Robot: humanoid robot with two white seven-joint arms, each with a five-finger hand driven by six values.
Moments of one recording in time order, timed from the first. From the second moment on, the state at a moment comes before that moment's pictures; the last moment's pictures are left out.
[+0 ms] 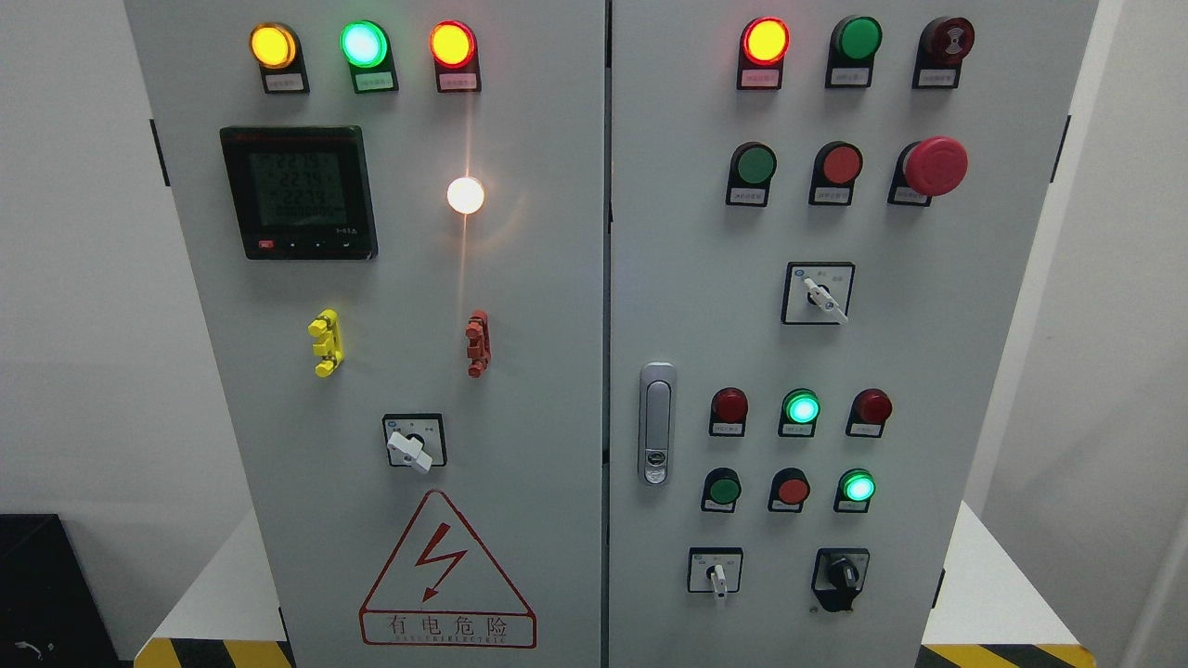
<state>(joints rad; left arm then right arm) 0.04 -0.10 -0.07 -0.08 0.08 -0.11 0.18 0.11 0.12 0.15 -0.24 -0.05 0.01 0.02</state>
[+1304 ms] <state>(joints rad) 0.04 -0.10 -0.07 -0.08 0.08 -0.11 0.18 0.09 0.12 0.16 -0.21 -0.05 0.00 0.12</state>
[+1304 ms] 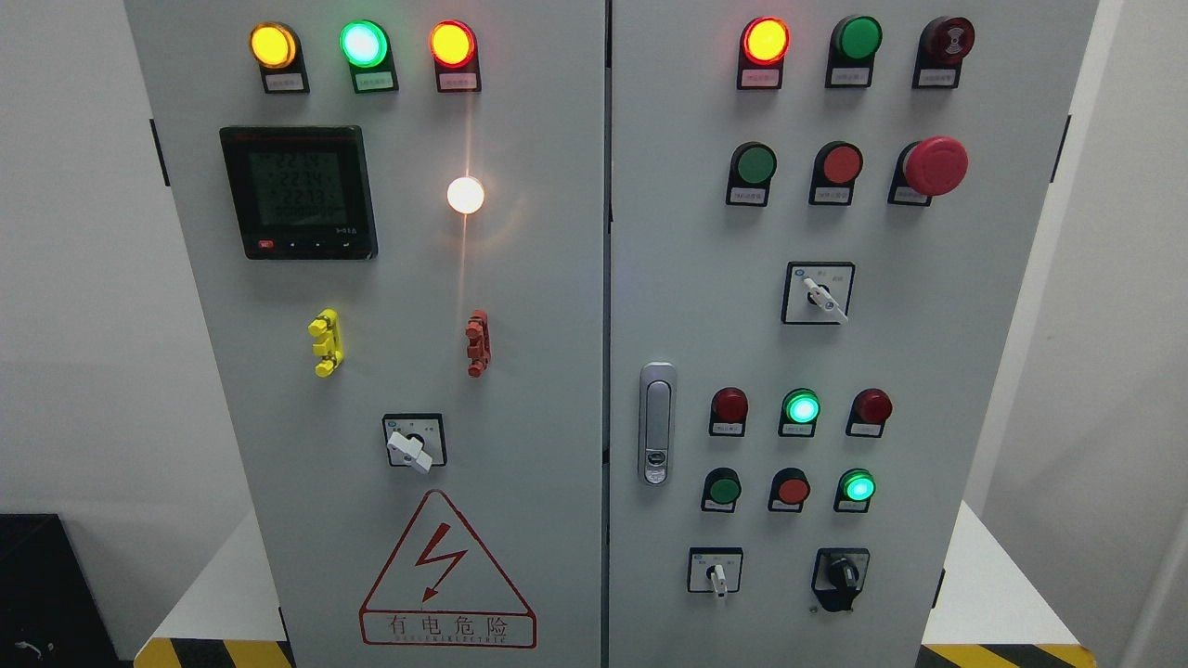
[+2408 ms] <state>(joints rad) 0.04 -0.10 -0.07 -0.08 0.08 -0.11 0.18 0.14 0.09 0.23 -0.61 0.11 0.00 0.00</state>
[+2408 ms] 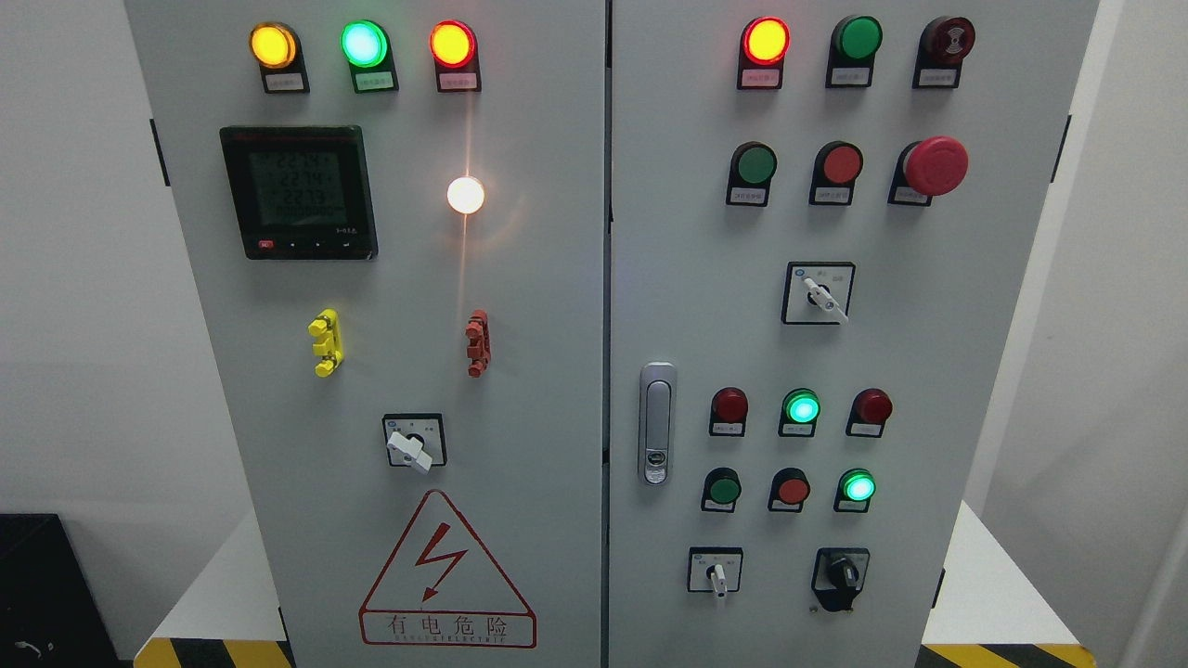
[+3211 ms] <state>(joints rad) 0.04 -0.10 -0.07 -0.08 0.08 -0.11 0.18 0.19 0.06 0.22 -1.02 0.48 0.02 -0.20</state>
